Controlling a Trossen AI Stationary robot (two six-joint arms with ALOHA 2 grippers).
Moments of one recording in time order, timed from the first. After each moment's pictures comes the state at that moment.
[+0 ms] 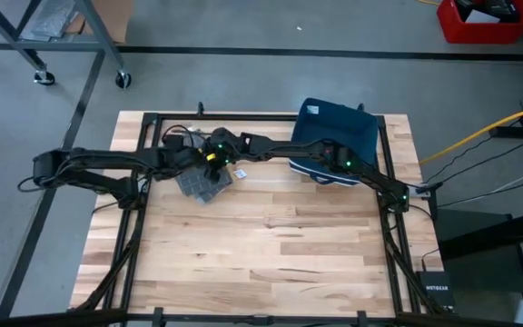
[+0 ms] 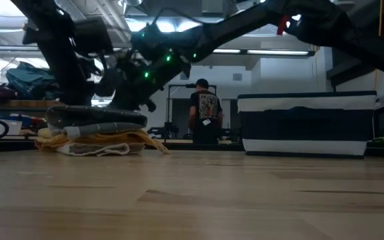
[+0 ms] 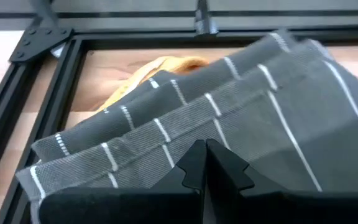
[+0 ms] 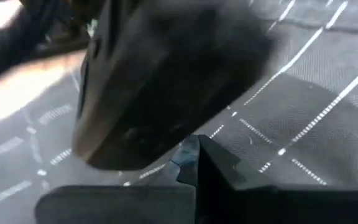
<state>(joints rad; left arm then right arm) 0.29 1.11 0.56 -0.57 -0.82 -1.08 -0.21 2.52 2.20 -0.28 -0.11 0.07</state>
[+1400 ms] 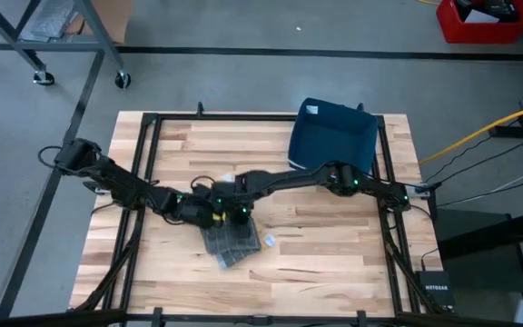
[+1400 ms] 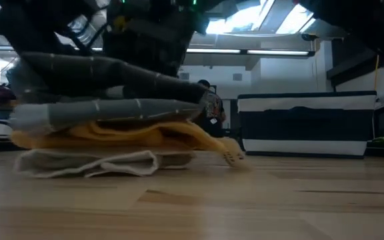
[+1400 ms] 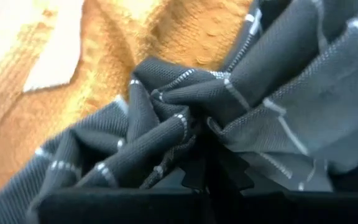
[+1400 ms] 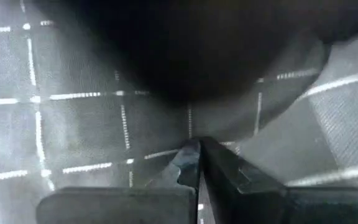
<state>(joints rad) -0.36 1.39 0.60 -0.25 -0.50 -1.36 0.06 2.49 2.20 -0.99 -0.31 0.01</state>
